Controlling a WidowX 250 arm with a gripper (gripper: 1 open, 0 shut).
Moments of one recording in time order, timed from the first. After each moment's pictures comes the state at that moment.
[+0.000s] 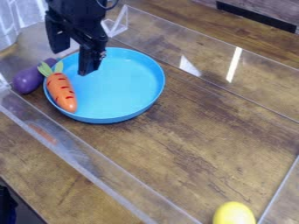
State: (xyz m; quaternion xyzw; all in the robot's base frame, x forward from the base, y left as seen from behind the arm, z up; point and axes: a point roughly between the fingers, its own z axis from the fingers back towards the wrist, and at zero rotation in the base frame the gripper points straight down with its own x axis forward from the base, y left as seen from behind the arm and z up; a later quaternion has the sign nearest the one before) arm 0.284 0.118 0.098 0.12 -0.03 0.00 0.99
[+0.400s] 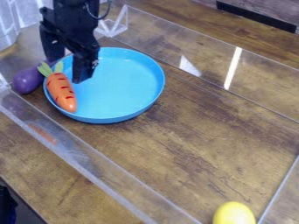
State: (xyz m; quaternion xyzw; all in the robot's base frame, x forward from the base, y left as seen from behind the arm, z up) arm 0.281 0.124 0.084 0.11 -0.03 -0.01 0.99
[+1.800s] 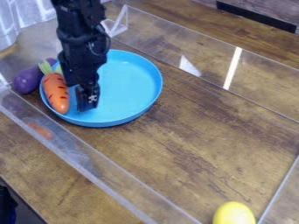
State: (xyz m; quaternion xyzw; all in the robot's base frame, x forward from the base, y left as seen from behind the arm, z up) arm 0.288 0.114 0.039 0.09 -0.05 -0.20 0.97
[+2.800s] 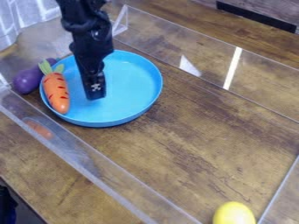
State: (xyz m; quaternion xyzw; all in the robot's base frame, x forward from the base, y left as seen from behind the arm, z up) arm 0.308 0.111 0.052 0.07 -0.09 -0.26 0.96
